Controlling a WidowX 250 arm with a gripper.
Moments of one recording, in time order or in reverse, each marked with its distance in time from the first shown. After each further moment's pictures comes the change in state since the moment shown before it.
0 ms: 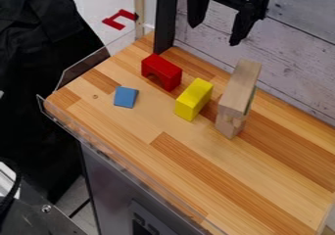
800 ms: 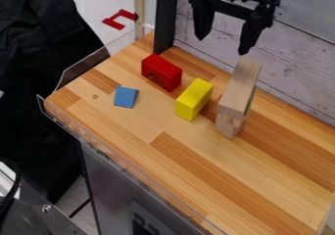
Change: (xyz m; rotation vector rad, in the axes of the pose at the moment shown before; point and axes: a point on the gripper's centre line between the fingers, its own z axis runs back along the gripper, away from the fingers) arm 0.001 -0.013 -0.005 -0.084 -0.057 0.044
